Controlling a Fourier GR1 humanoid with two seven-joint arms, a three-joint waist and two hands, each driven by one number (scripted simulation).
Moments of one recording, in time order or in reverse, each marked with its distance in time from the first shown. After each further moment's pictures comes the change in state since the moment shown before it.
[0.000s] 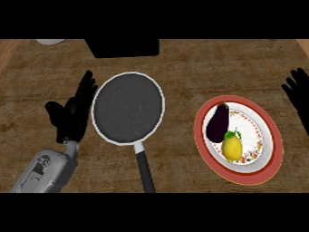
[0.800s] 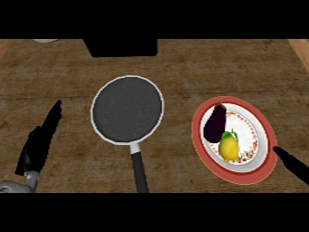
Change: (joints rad) left arm 0.237 0.235 -0.018 -0.032 -0.108 -0.041 0.013; right arm 0.413 0.235 -0.077 -0.169 0.311 -0.753 -0.048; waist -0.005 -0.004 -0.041
